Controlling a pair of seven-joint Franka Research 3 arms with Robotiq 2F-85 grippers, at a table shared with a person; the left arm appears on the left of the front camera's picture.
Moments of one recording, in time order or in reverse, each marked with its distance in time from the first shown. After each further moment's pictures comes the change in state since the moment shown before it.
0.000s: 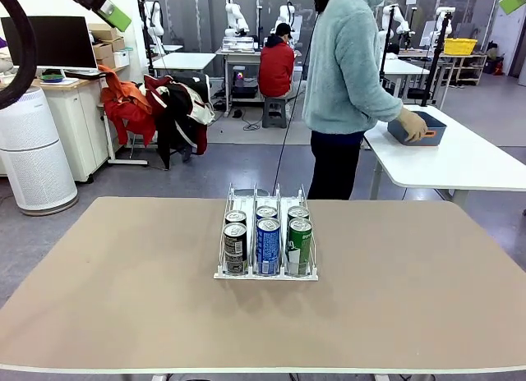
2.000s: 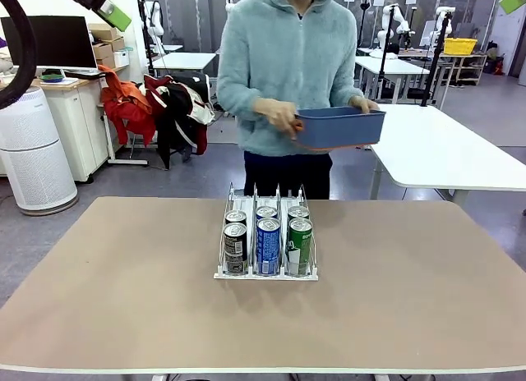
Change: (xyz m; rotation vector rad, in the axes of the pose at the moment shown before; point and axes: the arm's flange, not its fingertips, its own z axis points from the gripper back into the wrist) left arm 0.000 0.000 0.000 0.000 0.000 0.000; right arm 0.000 0.000 0.000 0.000 0.000 0.000
